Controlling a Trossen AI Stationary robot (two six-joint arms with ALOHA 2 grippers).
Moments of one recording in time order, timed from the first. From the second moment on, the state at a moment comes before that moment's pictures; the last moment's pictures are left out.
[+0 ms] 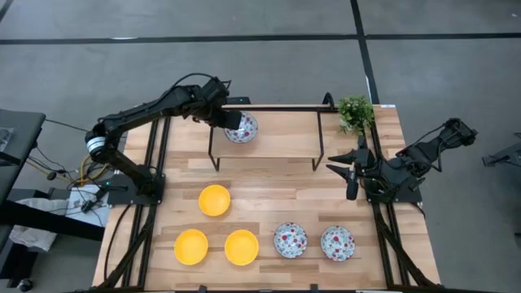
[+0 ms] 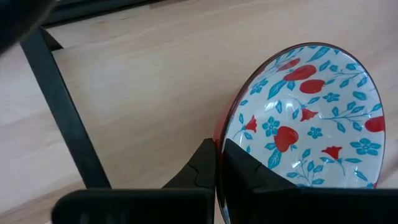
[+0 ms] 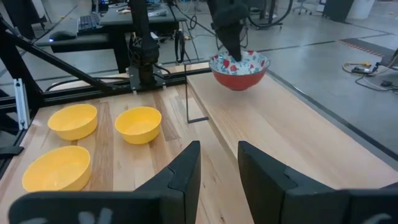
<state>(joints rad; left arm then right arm) 0.49 1.53 1.43 -0.95 0.01 -0.66 0.54 0.68 0.75 -0.48 0.78 0.26</state>
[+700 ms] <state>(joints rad) 0.48 1.55 1.43 -0.93 0.01 -0.67 0.54 0.68 0.76 -0.48 0.78 0.26</state>
